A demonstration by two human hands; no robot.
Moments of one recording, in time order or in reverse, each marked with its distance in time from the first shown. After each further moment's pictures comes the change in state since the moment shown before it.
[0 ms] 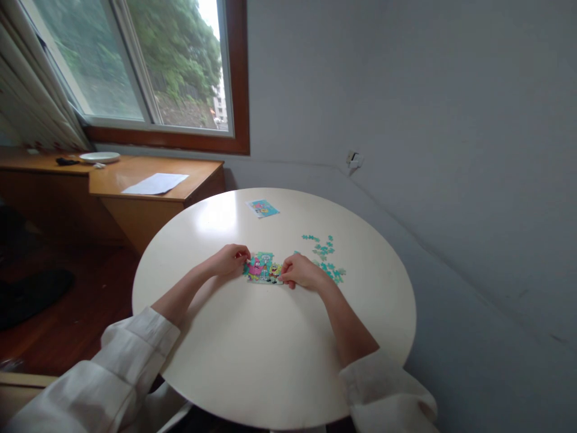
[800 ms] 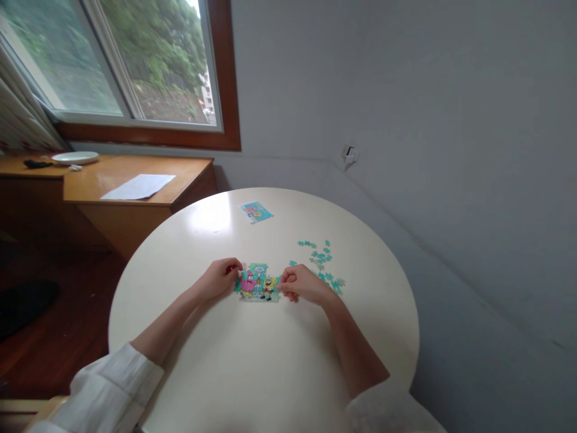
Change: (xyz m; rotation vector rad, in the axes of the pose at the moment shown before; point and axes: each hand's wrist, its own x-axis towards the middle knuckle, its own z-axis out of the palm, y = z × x) left_hand -0.005 -0.002 0.011 -0.182 0.106 -0.057; right_hand -0.003 0.009 -0.007 0.251 -0.029 0.010
